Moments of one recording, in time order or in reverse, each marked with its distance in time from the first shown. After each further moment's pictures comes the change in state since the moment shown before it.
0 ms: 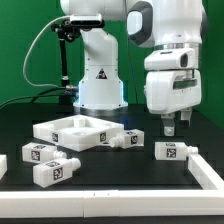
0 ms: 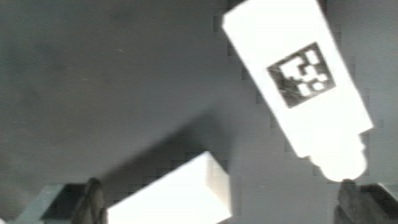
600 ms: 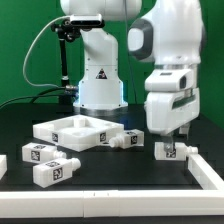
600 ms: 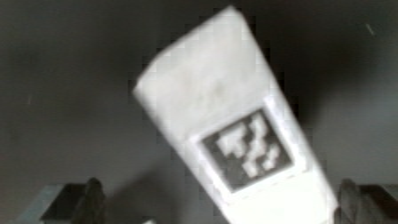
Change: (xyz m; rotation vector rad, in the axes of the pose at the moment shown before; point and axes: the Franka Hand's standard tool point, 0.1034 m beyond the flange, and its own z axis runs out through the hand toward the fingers) arm -0.012 -0.026 0.037 0.042 -0.023 -0.007
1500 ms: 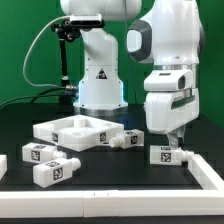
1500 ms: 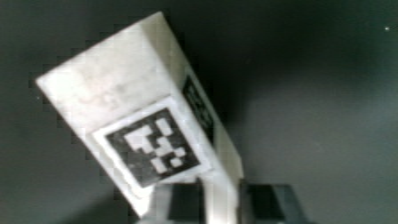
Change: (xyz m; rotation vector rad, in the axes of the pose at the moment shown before) arm 0.000 0.000 0.000 0.000 0.000 0.000
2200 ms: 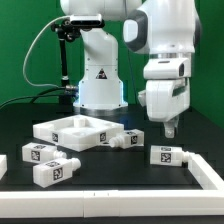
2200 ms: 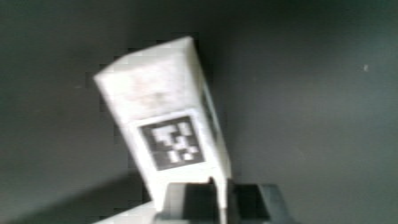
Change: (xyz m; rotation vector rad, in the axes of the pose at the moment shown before) arm -0.014 0.015 -0.029 -0.024 -0.002 -0.228
